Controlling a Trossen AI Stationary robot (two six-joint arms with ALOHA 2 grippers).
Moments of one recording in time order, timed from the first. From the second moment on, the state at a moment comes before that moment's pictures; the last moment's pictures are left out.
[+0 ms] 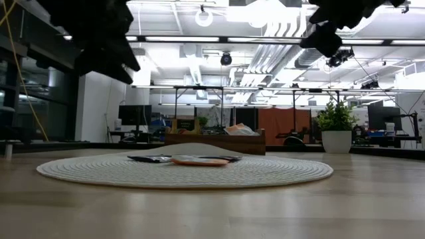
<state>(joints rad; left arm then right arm) -0.28 1.07 0.71 -0.41 -0.43 -0.90 -0.10 0.89 0.77 -0.44 -0.20 0.27</state>
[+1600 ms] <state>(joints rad) -0.48 1.46 0.71 -0.04 -0.40 -1.03 0.12 1.57 0.99 -0.11 -0.01 0.26</state>
